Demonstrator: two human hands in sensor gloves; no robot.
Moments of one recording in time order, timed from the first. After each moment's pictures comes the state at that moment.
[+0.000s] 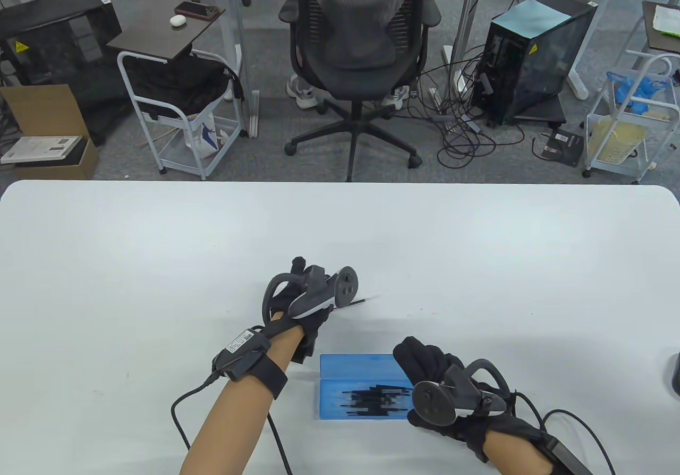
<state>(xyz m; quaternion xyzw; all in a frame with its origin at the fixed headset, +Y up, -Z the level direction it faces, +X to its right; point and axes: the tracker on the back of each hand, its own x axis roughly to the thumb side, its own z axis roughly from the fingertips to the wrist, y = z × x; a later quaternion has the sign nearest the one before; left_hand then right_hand) -0.061 -0.720 -0.436 -0.03 -0.12 -0.04 0.99 0.159 -0.747 -0.281 -0.33 -0.10 -0.94 0.07</state>
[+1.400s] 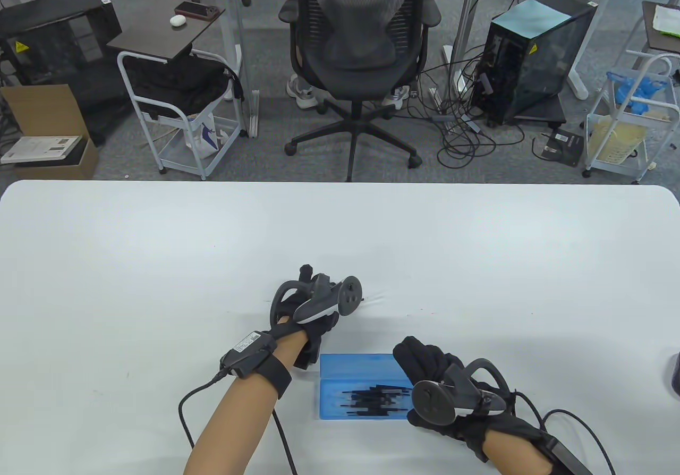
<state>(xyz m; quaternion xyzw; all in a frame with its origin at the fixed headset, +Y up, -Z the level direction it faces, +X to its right) -0.055 -0.748 -0.437 -0.04 -0.15 -0.03 0.99 0.159 -0.747 -0.282 -0.33 -0.10 -0.94 0.07</state>
